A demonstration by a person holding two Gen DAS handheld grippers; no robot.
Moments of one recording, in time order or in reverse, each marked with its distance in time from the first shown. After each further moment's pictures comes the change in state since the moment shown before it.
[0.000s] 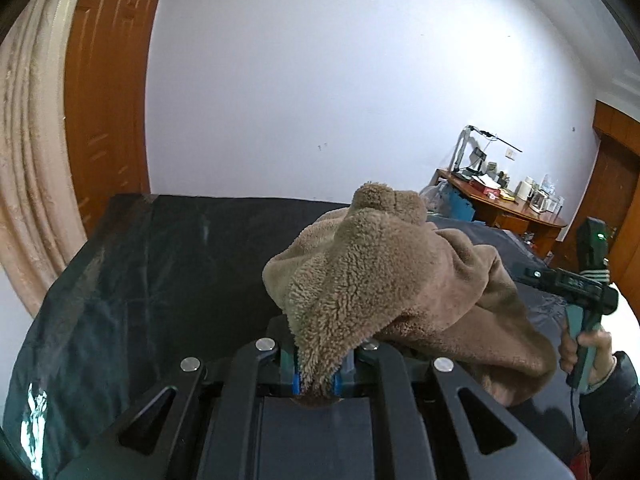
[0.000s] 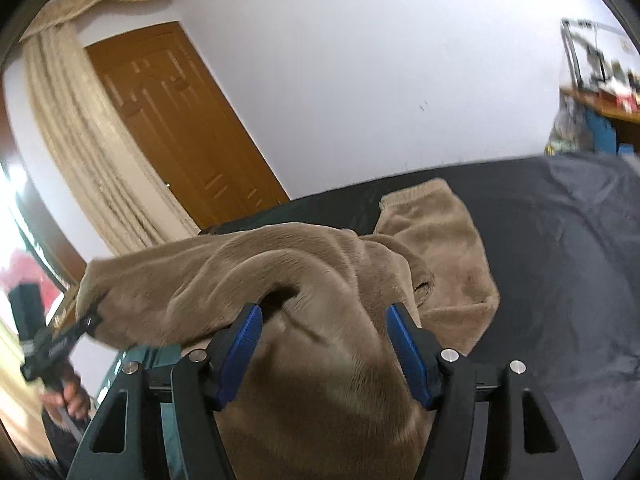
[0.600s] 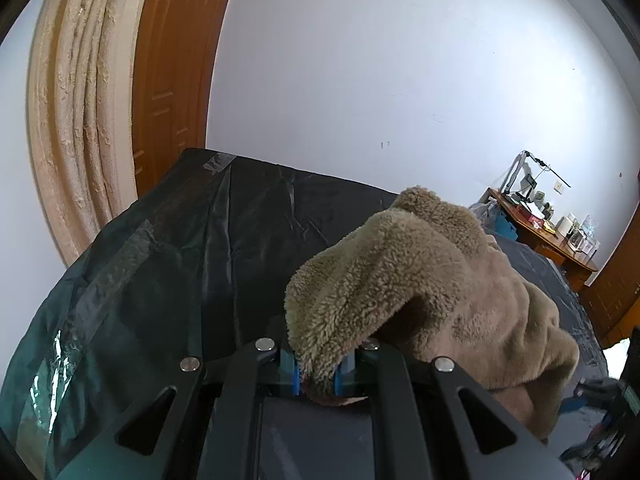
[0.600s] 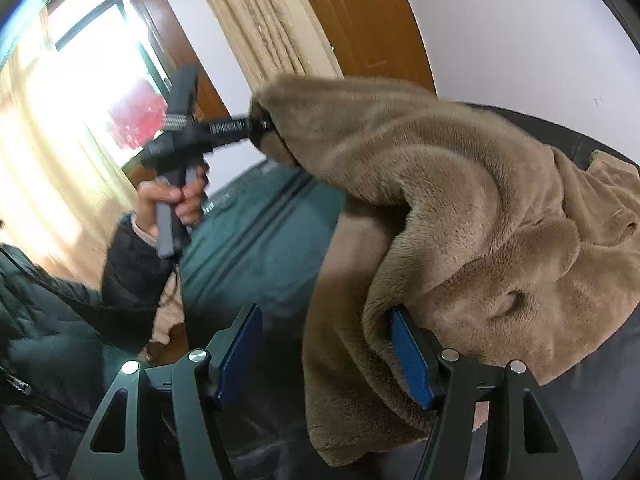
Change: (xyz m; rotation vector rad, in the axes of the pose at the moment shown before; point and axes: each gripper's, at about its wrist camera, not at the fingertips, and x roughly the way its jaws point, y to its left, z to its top) left arm 0.000 0.062 -0.015 -0.163 0.024 0.131; right arm -0.014 0.133 -0.107 -0.451 0.341 0.371
